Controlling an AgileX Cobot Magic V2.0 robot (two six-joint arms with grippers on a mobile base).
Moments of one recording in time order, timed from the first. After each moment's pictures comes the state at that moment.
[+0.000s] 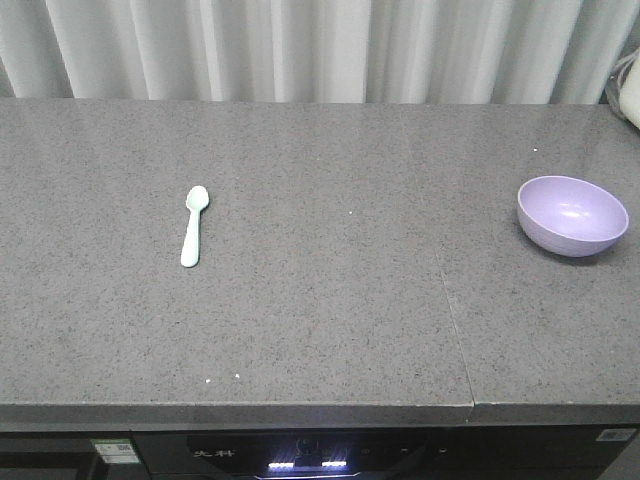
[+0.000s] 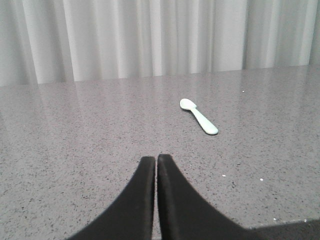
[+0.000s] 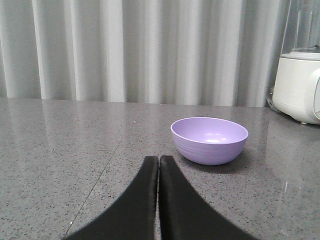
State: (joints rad) left arm -0.10 -0.01 0.03 0.12 0.12 -0.16; right arm 0.05 -0.01 0.03 0.14 0.01 -0.14
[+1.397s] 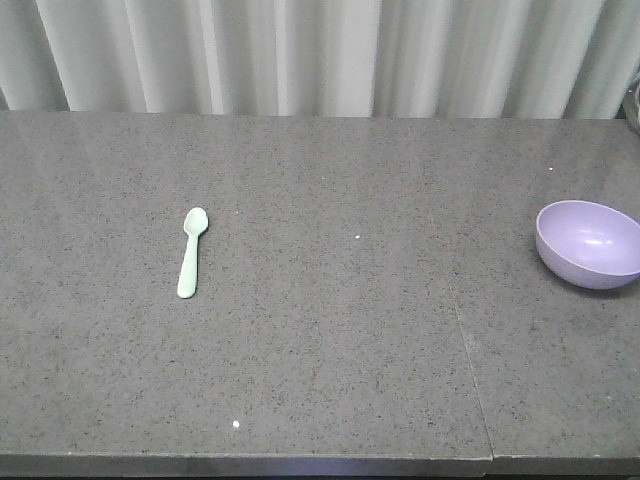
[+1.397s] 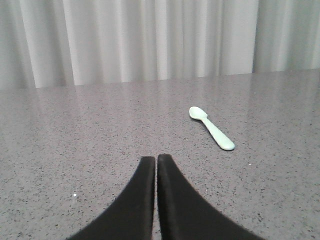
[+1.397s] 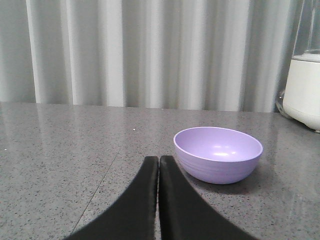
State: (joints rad) left arm -0.10 -0.01 0.03 0.12 0.12 -0.16; right arm 0.05 -0.01 0.03 0.14 0.01 -0.14
